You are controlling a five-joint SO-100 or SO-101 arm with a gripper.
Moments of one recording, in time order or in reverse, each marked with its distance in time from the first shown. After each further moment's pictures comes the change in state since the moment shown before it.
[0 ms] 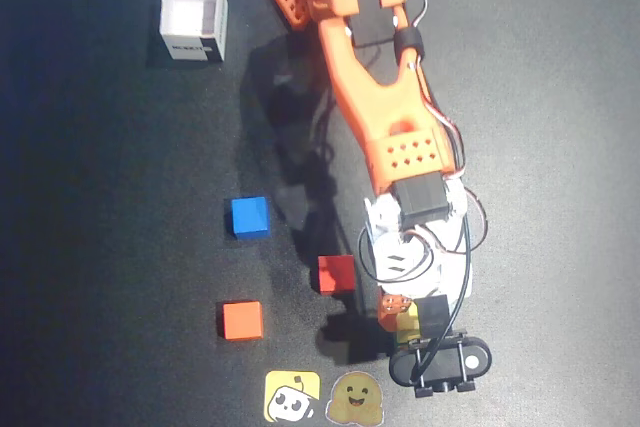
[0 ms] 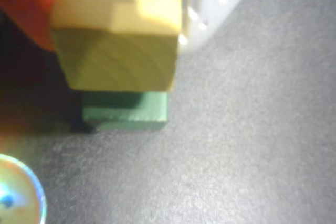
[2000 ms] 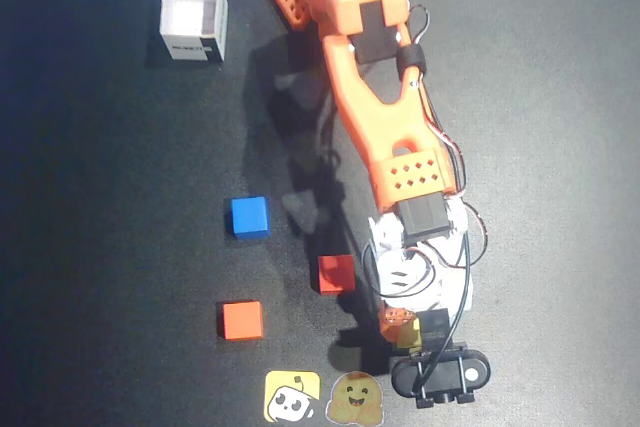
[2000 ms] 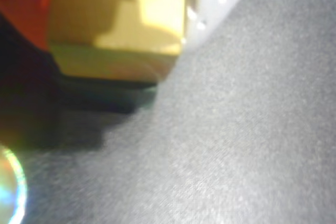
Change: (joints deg) arm -0.5 -5.6 -1.1 -4.6 1.3
